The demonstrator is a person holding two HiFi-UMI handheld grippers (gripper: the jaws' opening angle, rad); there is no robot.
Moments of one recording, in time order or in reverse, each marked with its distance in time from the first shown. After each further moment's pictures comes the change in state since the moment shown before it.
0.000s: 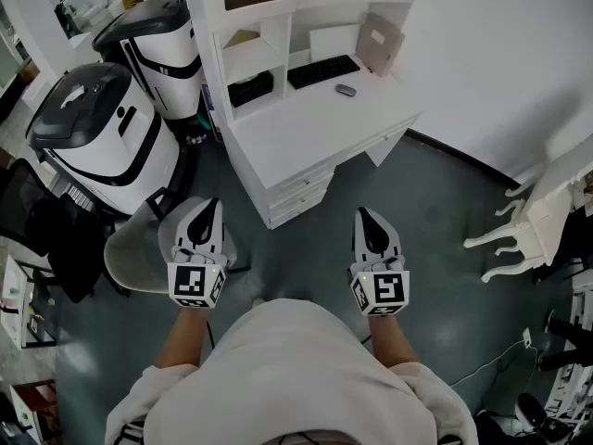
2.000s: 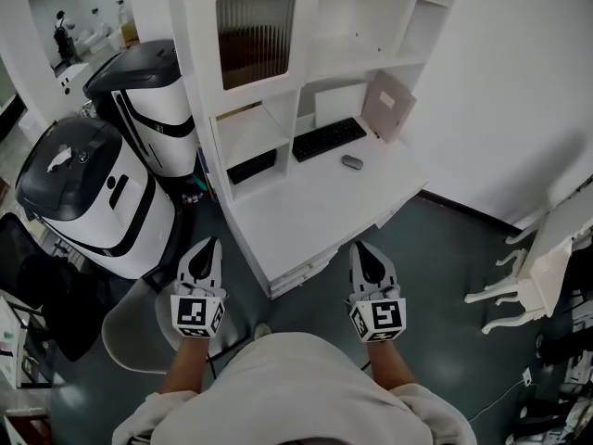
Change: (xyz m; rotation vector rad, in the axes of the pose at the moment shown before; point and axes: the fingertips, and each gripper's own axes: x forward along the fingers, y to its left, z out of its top) left arm 0.200 0.115 -0.036 -0.022 0.016 0.029; right arm 0.228 -0.057 0.001 -0.006 0.000 0.014
